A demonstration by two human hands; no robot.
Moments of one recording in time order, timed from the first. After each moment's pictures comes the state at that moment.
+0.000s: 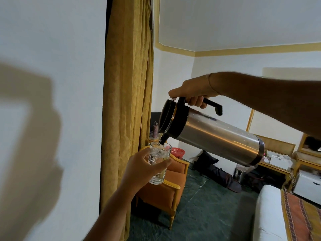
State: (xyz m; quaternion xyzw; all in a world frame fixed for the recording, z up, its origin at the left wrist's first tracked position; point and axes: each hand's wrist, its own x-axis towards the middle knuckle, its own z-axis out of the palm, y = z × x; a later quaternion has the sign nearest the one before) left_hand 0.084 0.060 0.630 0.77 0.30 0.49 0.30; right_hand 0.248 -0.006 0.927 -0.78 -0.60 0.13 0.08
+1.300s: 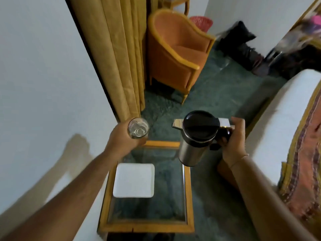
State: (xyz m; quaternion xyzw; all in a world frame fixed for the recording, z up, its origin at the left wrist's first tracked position) left_hand 0.055 0.074 0.282 0.74 0.50 0.21 0.40; right_hand 0.366 -0.073 0.326 -0.67 -0.10 0.38 0.63
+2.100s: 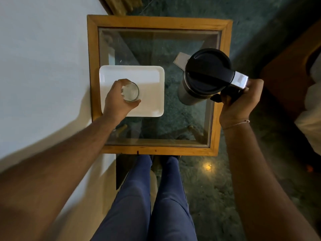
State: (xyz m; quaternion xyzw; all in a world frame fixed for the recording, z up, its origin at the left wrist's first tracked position) left_hand 0.007 -0.013 -0.173 0.66 0.62 0.04 0.43; right_hand 0.302 -0.135 -0.099 -0.66 0.03 0.35 0.66
